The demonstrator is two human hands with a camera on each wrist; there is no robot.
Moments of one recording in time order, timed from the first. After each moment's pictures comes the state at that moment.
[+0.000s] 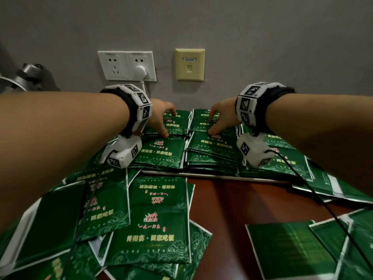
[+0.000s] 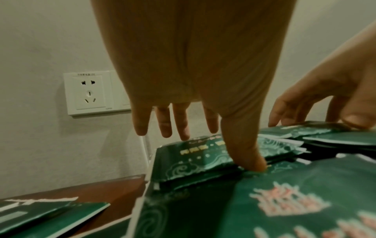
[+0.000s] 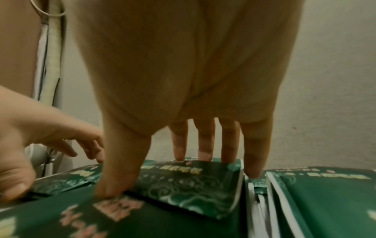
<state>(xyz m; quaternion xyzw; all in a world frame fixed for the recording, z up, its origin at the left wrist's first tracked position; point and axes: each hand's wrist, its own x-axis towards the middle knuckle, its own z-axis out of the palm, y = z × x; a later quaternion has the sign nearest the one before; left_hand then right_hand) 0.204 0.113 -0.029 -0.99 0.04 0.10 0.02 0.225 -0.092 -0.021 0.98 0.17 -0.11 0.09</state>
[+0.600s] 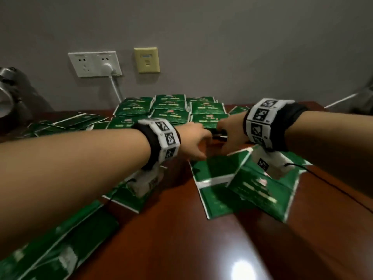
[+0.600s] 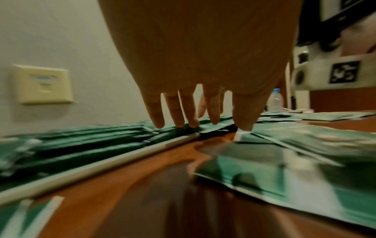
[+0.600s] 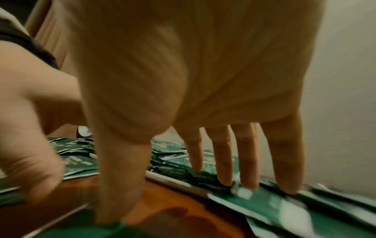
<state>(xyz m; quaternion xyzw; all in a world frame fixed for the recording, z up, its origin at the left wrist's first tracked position) 0.013 -0.062 -0.046 -0.94 0.33 0.09 0.03 0.022 -0.215 -0.031 0.97 0.13 -0.14 0.13</state>
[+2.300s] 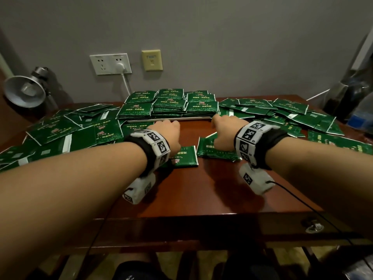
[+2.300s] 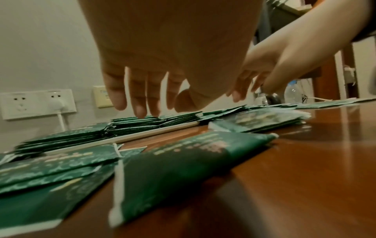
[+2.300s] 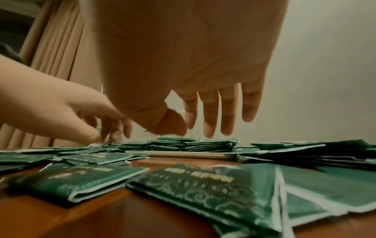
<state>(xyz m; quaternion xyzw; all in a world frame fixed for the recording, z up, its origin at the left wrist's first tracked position) -0.118 -0.047 -0.061 -0.99 0.09 0.00 0.06 -0.108 -0.228 -0.060 1.00 0.09 -0.01 0.00</state>
